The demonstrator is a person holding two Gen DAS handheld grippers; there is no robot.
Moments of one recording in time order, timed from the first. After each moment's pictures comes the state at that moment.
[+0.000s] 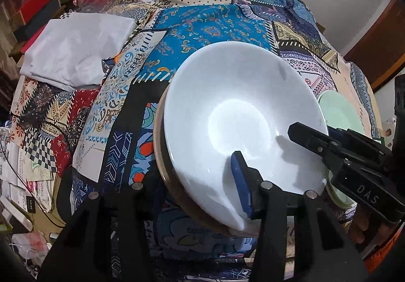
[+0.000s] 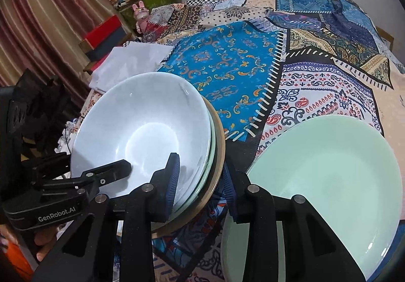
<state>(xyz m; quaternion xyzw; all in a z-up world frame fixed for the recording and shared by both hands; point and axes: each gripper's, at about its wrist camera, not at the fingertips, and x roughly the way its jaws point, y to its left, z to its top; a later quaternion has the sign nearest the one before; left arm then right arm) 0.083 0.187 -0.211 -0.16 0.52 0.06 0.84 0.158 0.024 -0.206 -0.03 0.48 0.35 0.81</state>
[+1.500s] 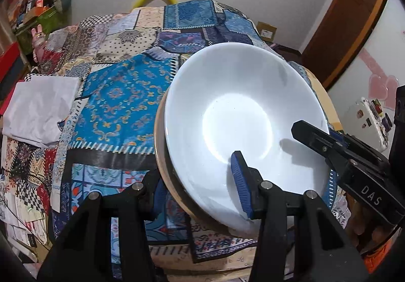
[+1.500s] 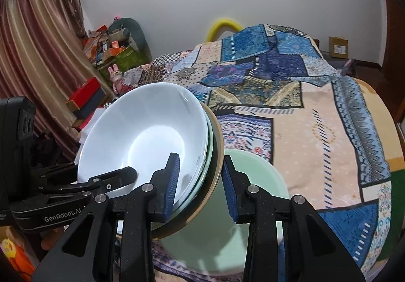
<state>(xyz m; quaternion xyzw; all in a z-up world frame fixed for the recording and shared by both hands) 0.121 0.056 -0.118 -0.09 0.47 -0.03 0.88 0.154 -0.117 -0.124 0.05 0.38 0.28 0.88</state>
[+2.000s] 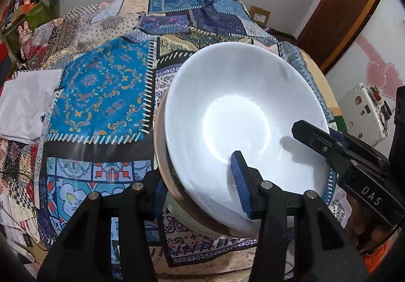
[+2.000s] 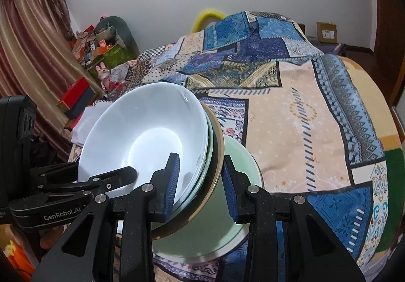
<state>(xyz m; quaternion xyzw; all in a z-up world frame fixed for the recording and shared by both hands) 0.137 0.023 -0.150 -0.09 0.50 -0.05 0.86 0.157 -0.153 -0.150 0.07 0.41 0.25 0.87</state>
